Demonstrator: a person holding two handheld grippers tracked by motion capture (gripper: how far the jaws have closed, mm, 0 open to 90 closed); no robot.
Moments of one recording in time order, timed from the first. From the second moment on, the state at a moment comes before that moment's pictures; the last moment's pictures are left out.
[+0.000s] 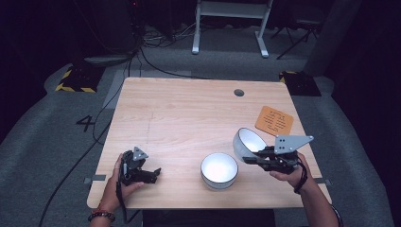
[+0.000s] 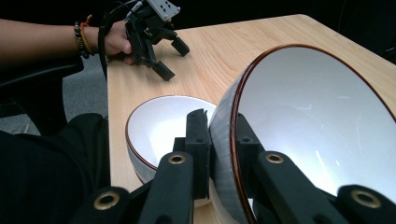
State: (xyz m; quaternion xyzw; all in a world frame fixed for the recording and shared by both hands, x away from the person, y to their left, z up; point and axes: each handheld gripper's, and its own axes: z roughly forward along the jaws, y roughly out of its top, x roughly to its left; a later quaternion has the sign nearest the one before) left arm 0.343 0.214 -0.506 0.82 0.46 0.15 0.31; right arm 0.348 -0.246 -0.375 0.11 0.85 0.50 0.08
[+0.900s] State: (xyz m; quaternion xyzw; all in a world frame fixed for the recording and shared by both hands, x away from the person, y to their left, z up) left arm 0.343 0.214 -0.507 0.82 0.46 0.15 0.31; right arm 0.363 -0.286 -0.385 0.18 0.84 0.49 0.12
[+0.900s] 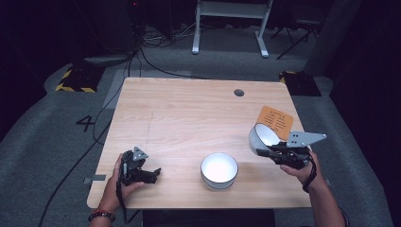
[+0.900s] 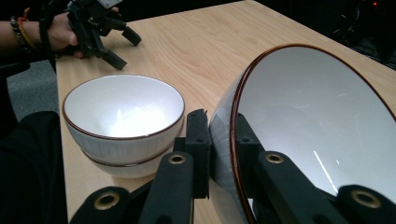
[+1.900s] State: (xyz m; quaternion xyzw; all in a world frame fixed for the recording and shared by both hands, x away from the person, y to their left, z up) left arm 0.343 0.214 -0.506 0.82 0.46 0.15 0.31; right arm 0.390 -0.321 -0.387 0.25 0.83 0.48 0.17
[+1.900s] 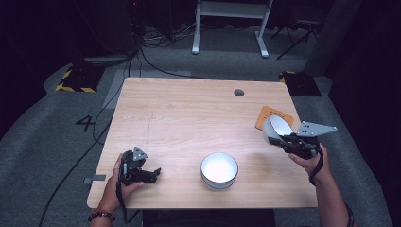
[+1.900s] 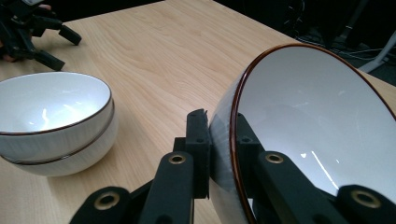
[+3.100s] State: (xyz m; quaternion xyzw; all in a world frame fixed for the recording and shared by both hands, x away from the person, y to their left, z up) left arm 0.343 0.214 -0.507 0.82 0.46 0.15 0.31; right arm 0.429 -0.335 -0.391 0.30 0.82 0.45 0.21
